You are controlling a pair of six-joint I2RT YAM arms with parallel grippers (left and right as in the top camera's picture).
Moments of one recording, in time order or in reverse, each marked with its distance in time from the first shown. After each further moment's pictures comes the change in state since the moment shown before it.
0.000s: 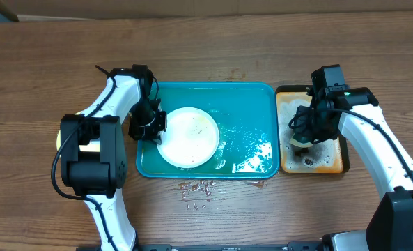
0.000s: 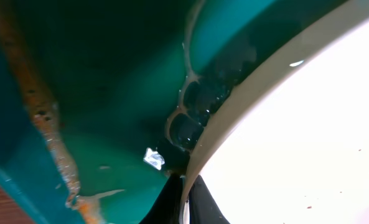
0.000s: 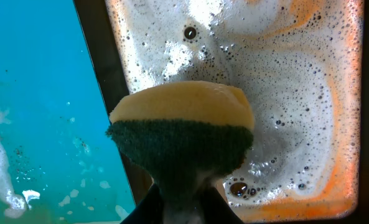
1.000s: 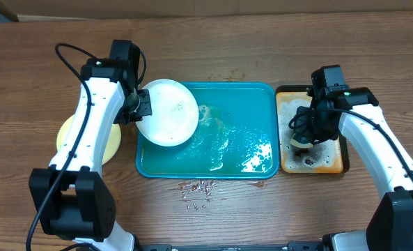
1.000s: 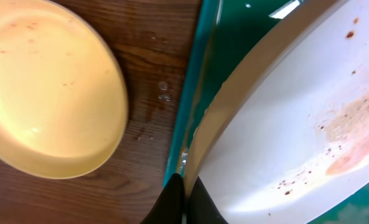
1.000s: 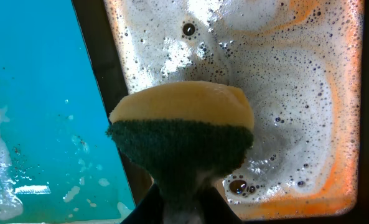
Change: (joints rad) left arm -0.013 -0.330 0.070 -0.048 -0.293 -0.158; right arm 0.000 0.000 0.000 -0.008 0.000 0.000
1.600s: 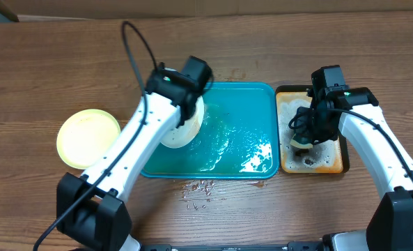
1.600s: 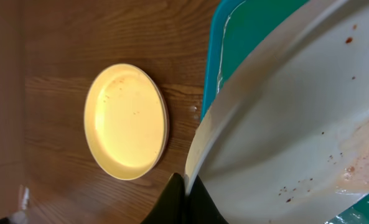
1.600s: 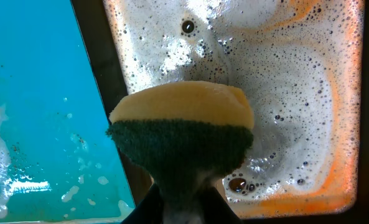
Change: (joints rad) left arm -0.403 -0.032 0.000 -0.056 -0.535 -0.194; right arm 0.000 0.000 0.000 -0.005 0.000 0.000
